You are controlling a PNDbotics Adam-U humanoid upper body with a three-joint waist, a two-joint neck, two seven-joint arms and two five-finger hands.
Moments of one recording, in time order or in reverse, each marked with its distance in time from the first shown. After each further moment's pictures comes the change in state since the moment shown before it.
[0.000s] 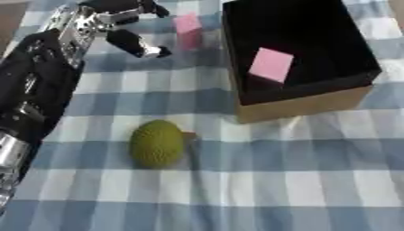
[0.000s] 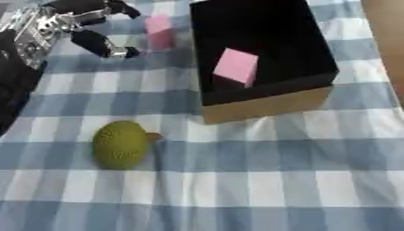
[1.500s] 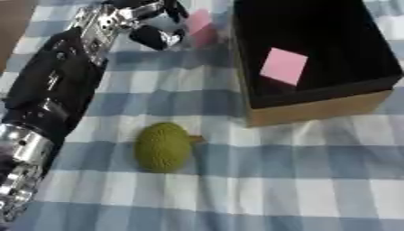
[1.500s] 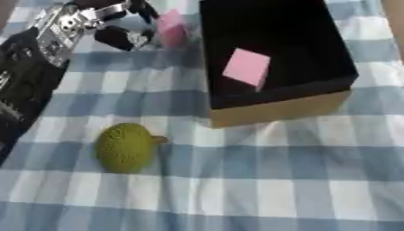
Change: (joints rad) left arm -0.032 -0.026 0.014 0.000 0.055 0.067 0.035; right arm -0.016 0.001 0.013 0.000 -0.015 0.013 0.040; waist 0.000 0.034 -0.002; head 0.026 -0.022
